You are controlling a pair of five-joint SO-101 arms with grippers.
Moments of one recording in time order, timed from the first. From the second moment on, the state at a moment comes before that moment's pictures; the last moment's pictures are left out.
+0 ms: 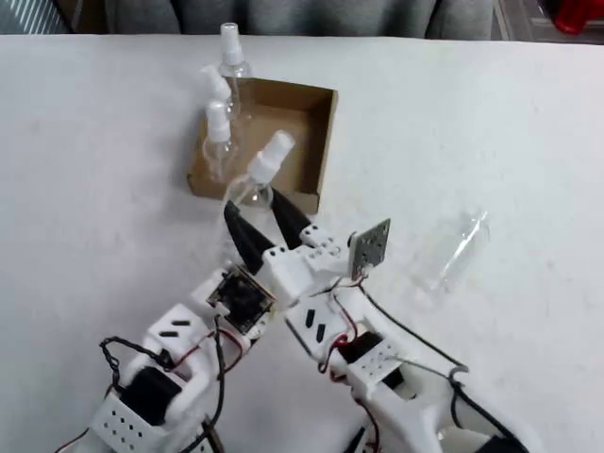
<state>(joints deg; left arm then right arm) 28.5 -103.9 97.1 43.6 -9.1 -40.9 -37.5 85.8 -46.4 -23.8</state>
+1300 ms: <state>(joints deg) 25.1 -103.9 97.1 47.0 -17.5 -42.5 -74.7 85.7 5.6 -13.9</state>
